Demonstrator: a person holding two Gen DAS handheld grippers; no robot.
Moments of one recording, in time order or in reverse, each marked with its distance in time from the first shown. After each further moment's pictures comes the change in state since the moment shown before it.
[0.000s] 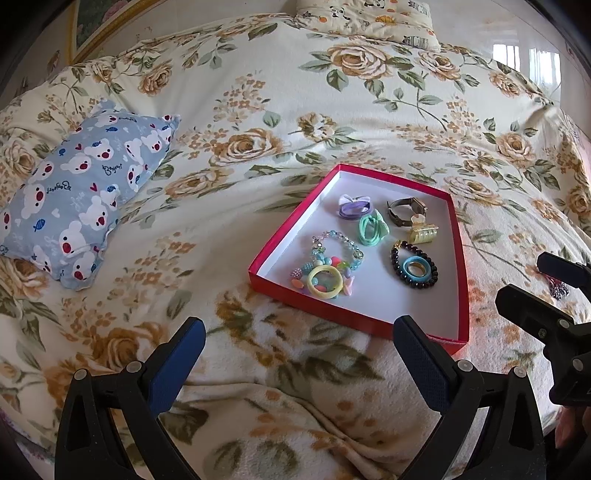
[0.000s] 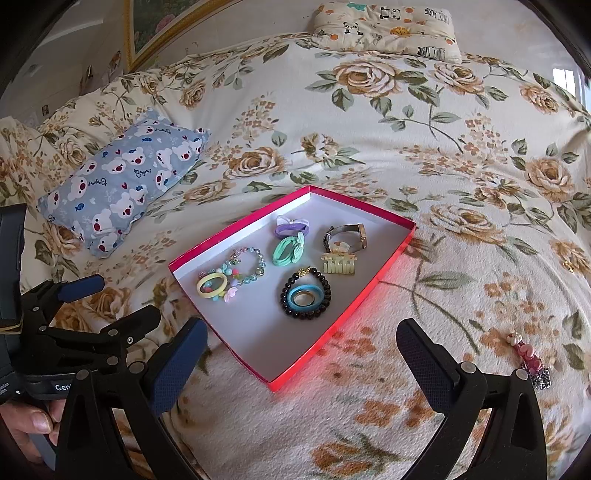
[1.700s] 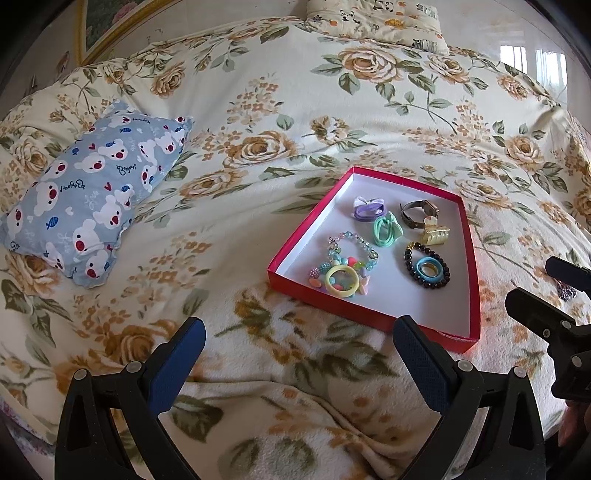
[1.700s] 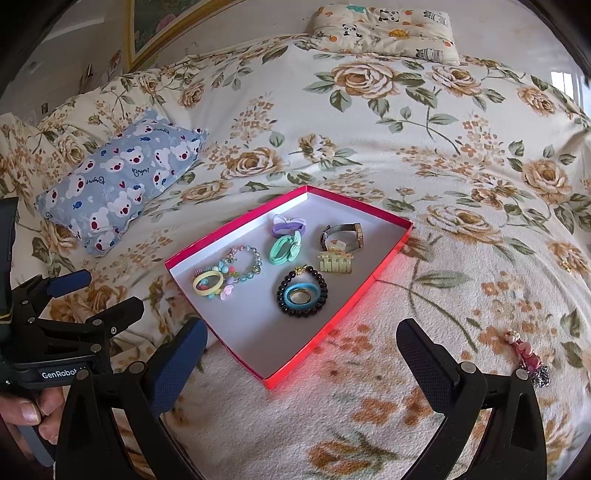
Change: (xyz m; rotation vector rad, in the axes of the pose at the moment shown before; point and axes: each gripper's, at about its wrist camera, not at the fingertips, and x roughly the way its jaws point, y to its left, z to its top) left arm -0.007 0.005 -0.006 -0.010 -0.013 0.039; right arm 0.001 -0.001 -0.002 -0.012 -0.005 -0.015
